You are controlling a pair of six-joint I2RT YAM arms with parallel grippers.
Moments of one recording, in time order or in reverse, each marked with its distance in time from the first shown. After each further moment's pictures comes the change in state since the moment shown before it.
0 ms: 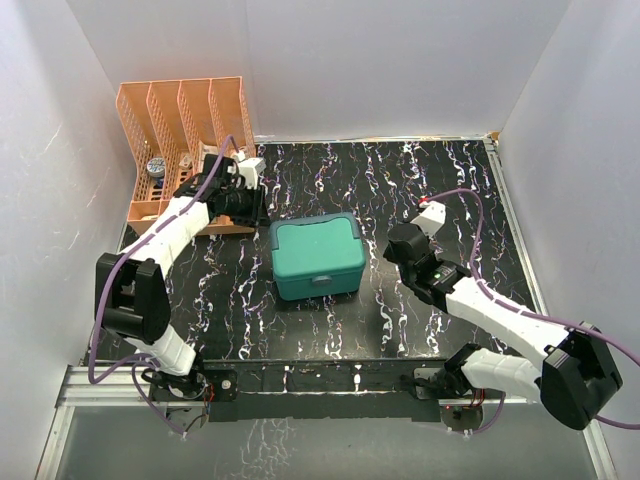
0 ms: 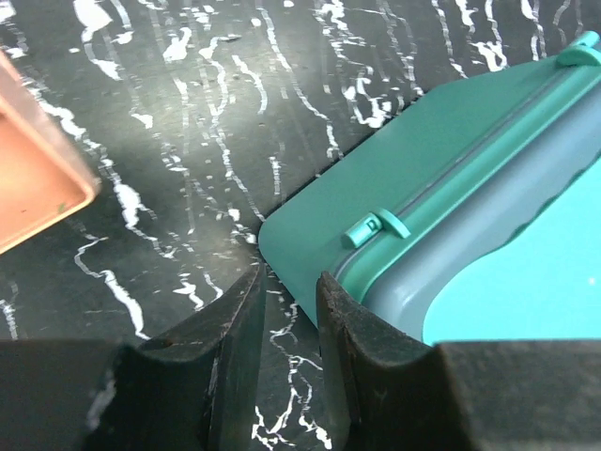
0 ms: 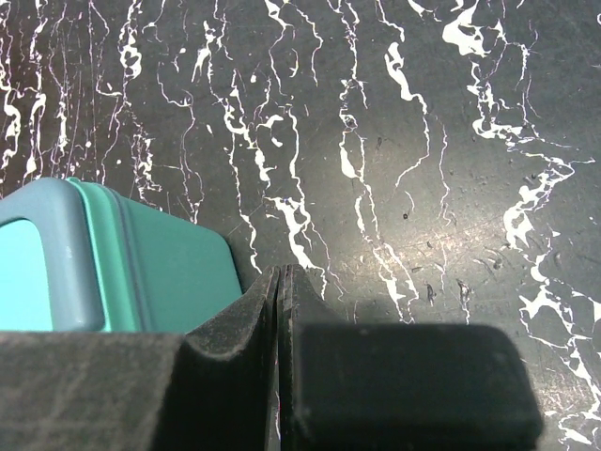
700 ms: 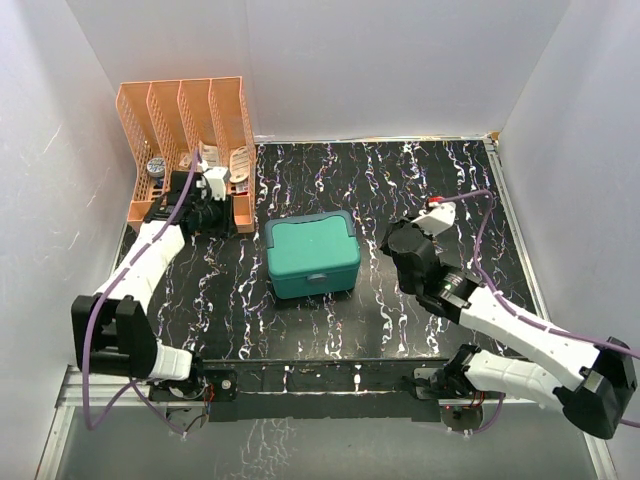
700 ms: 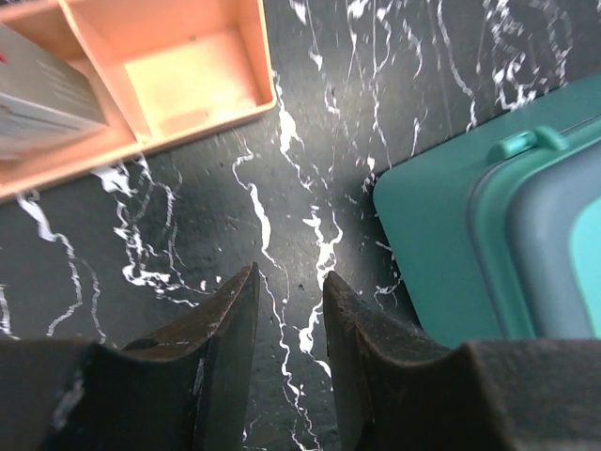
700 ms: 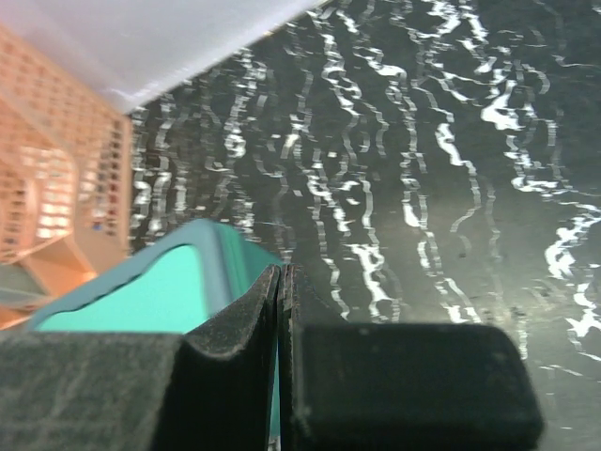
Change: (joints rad) left arm 0.117 -0.253 -0.163 0.007 -0.184 0.069; right arm 0.206 -0.150 0.094 -0.014 0.237 0.067
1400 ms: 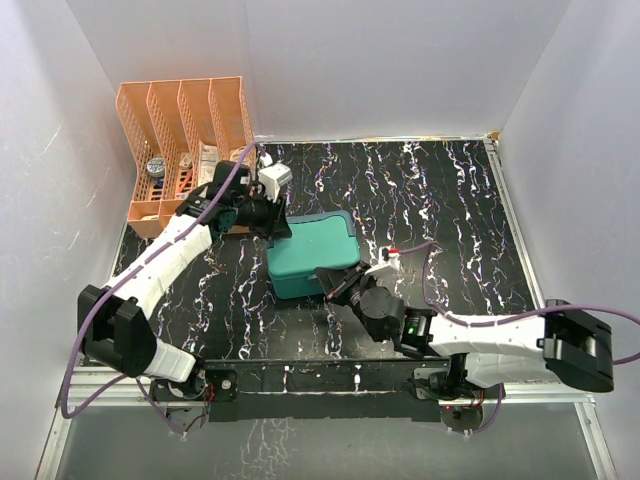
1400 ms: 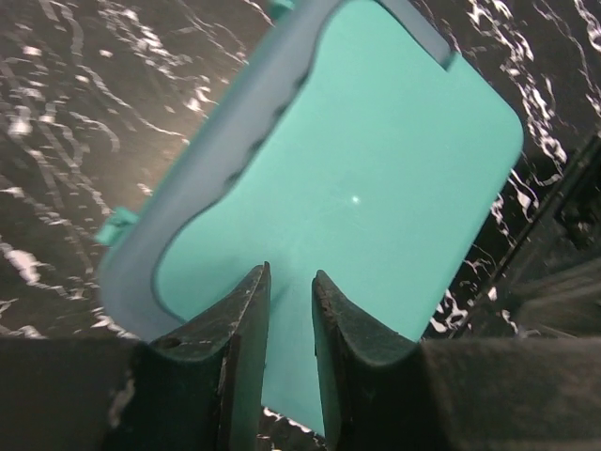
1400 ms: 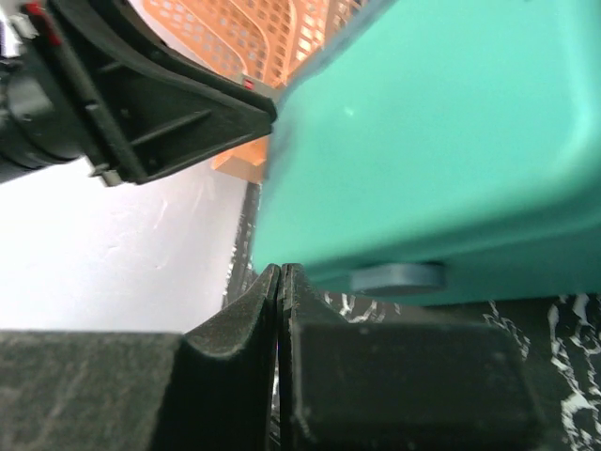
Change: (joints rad) left arm -0.303 0.070 0.101 -0.003 0.300 0.042; right arm 0.386 0.227 -0.312 0.712 -0.095 0.348
